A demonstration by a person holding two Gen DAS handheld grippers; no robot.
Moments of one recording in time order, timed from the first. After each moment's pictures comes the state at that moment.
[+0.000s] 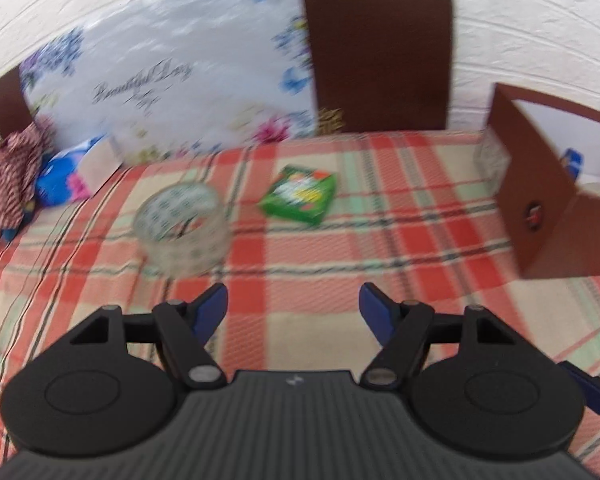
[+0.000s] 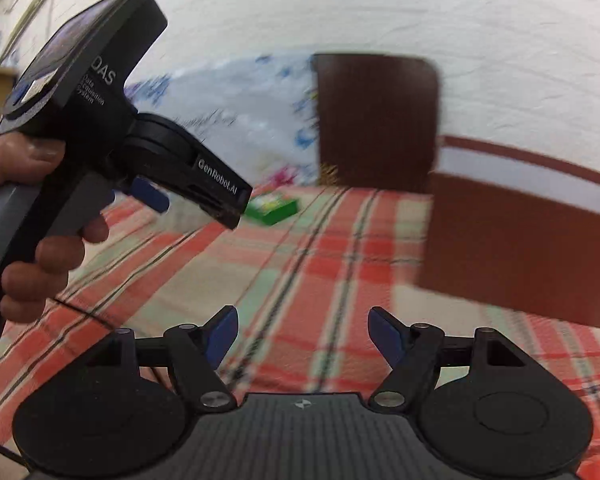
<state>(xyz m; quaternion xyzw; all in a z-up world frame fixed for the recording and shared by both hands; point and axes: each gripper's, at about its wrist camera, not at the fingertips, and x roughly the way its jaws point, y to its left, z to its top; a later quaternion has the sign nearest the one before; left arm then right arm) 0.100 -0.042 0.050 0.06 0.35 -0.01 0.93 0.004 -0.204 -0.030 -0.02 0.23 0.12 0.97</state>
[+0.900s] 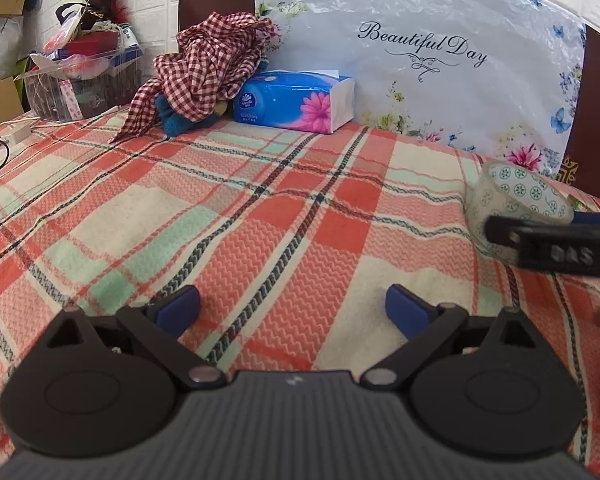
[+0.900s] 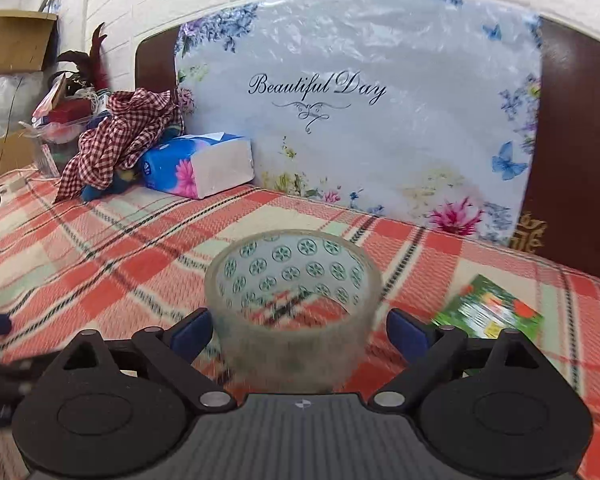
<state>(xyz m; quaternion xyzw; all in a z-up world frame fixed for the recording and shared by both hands) 0.095 0.176 -0.017 -0.07 0.29 0.15 0.94 0.218 -0.024 -0.035 -0.06 0.25 0.22 0.94</state>
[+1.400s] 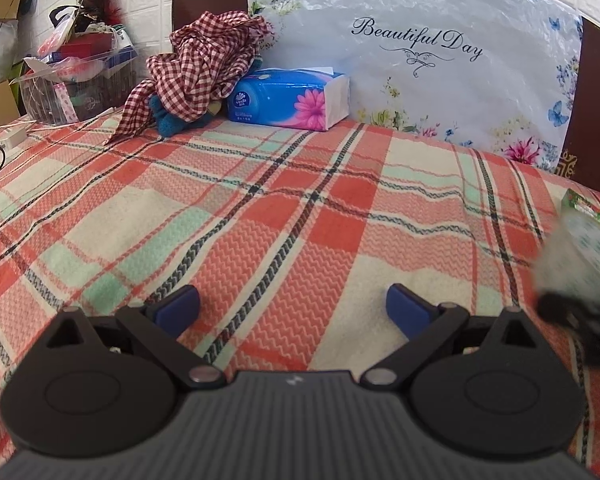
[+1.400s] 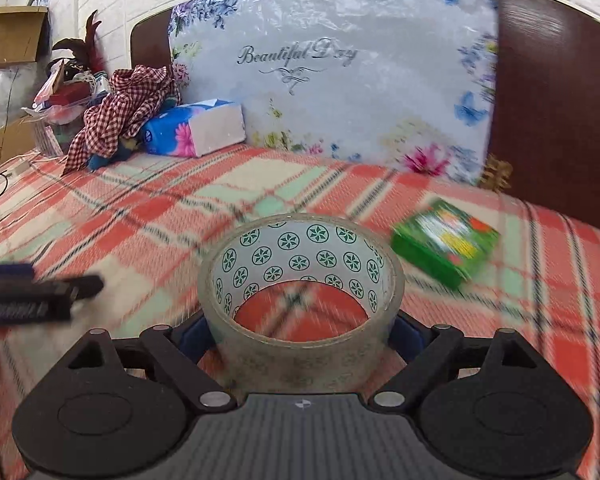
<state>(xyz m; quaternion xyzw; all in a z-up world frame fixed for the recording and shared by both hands) 0.099 0.174 -0.018 -0.06 0.30 0.15 0.94 0.158 -0.068 -0.041 -0.05 0.30 0.20 0.93</state>
